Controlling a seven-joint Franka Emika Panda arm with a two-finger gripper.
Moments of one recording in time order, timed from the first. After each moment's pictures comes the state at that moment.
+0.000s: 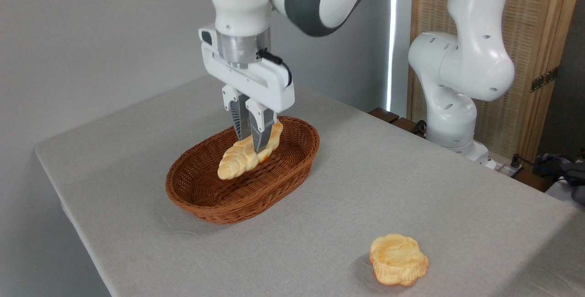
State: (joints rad) arm -0.16 -0.23 -0.04 -2.19 -0.18 2.01 0.53
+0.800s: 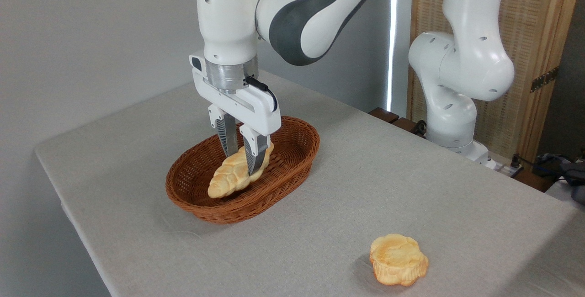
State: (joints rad) arm -0.17 -0.14 -0.06 -2.18 -0.18 2.11 0.53
